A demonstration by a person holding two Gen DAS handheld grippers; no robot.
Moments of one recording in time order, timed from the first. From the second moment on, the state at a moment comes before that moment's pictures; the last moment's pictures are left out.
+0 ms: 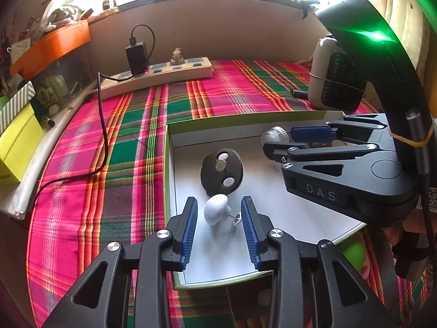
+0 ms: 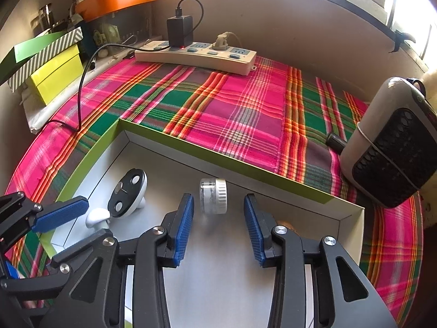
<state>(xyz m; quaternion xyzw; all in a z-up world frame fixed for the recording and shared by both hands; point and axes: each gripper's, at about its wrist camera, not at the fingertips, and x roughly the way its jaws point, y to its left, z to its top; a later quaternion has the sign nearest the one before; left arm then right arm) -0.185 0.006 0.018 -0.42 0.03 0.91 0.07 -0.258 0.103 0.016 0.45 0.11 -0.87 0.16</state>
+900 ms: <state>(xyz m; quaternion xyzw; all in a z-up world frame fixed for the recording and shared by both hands) -0.150 0.004 0.036 -0.38 0.04 0.92 0.06 -0.208 0.123 0.039 0.41 0.07 -0.90 0.15</state>
